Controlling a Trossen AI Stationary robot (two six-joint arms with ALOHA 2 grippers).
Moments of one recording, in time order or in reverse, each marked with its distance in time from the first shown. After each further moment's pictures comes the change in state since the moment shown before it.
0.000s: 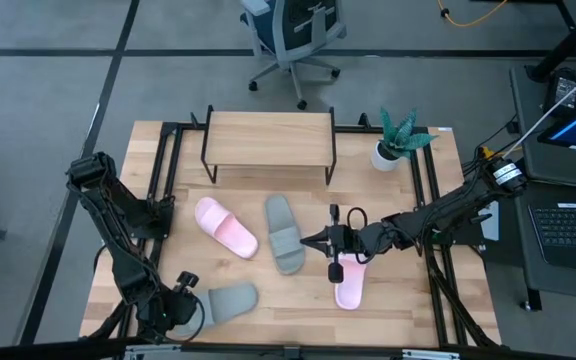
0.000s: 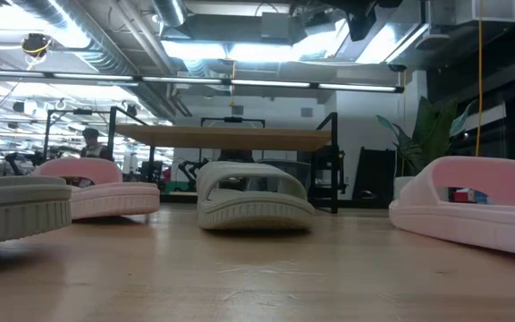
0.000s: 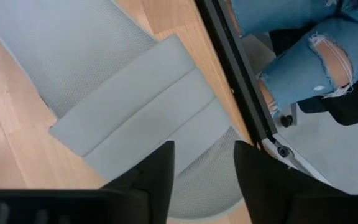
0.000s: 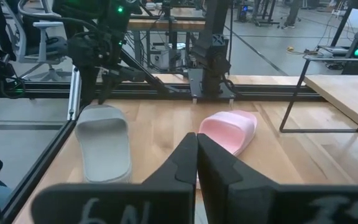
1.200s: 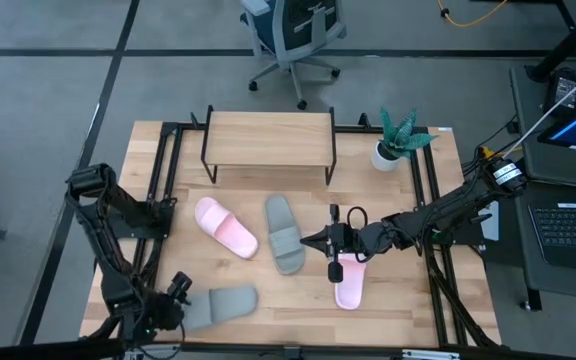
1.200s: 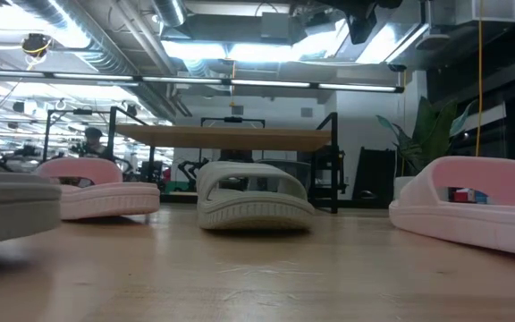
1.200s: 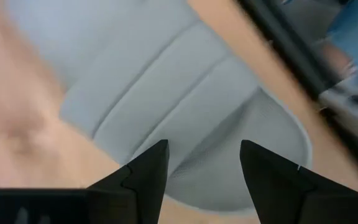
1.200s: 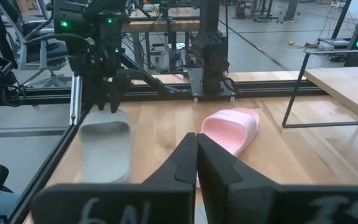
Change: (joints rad) left arm -0.159 0.106 0.002 -0.114 -0.265 0.094; right arm 0.000 0.000 0.000 -0.001 0.001 0.046
